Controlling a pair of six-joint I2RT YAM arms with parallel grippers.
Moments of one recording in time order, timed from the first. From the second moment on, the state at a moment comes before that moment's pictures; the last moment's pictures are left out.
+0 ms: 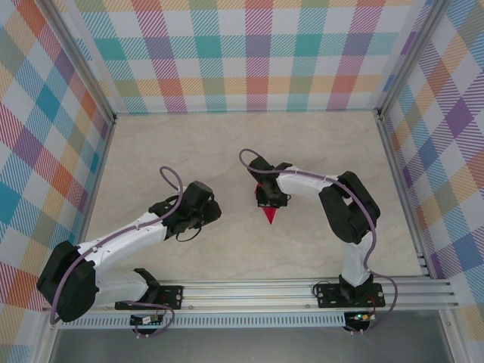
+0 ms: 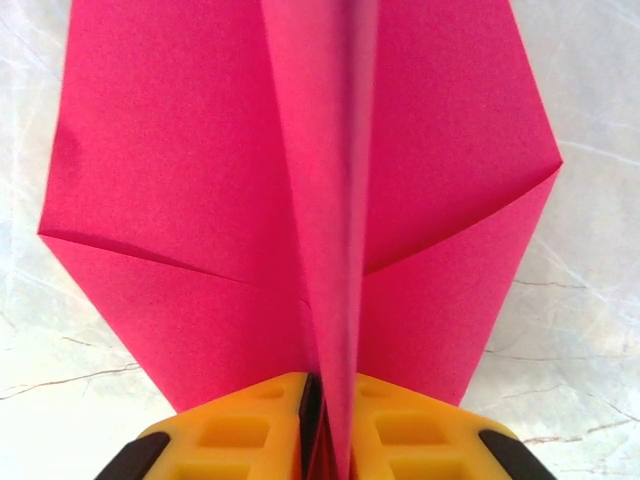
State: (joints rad) left arm -0.69 1.20 0.72 -0.48 -0.11 -1.01; right arm 0.70 1.96 1.29 -0.72 0.09 0.72
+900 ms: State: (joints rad) left arm -0.68 1.10 0.72 -0.57 -0.31 -0.92; right arm 0.71 1.35 1.21 -0.78 0.32 0.58
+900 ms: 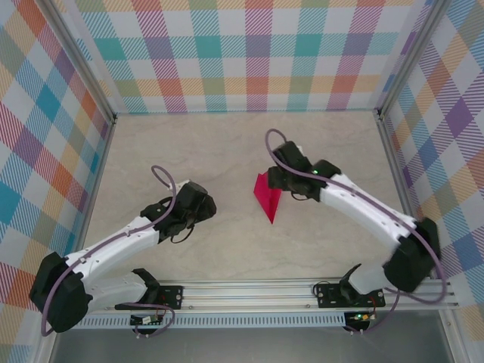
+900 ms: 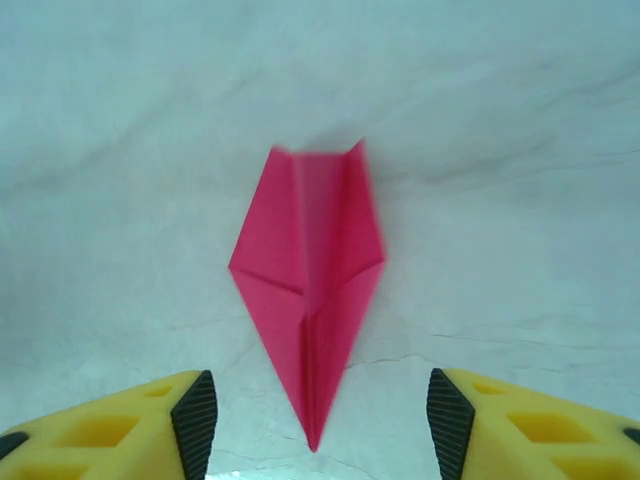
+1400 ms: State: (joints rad) left arm -0.48 1.05 0.62 -0.36 -0.81 -0.61; right arm 0.17 1.15 0.56 -0.23 0.51 0.29
